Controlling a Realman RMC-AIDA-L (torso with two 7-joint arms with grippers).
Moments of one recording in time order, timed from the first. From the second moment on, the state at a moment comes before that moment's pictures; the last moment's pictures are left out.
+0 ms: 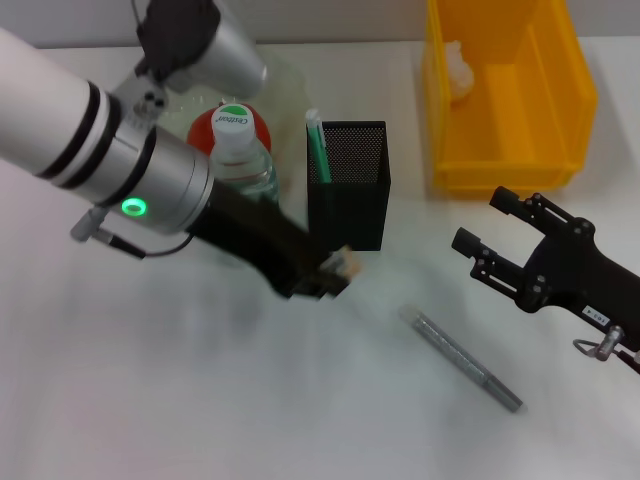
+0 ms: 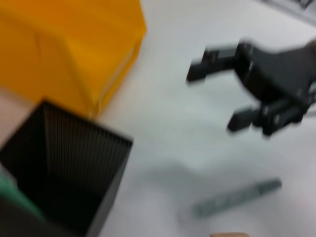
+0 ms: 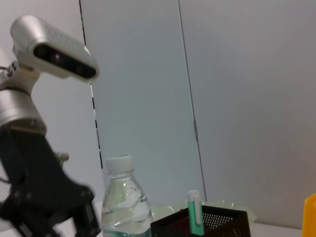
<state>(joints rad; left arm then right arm) -0.61 -2.07 1.44 1.29 2.18 1.54 -2.27 0.33 2.08 -0.85 -0.14 -1.37 -1.53 0.63</state>
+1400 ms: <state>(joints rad) -0.50 -2.07 1.50 1.43 2.11 1.22 -2.13 0.34 2.09 -0.85 -0.07 -1.37 -1.54 0.66</state>
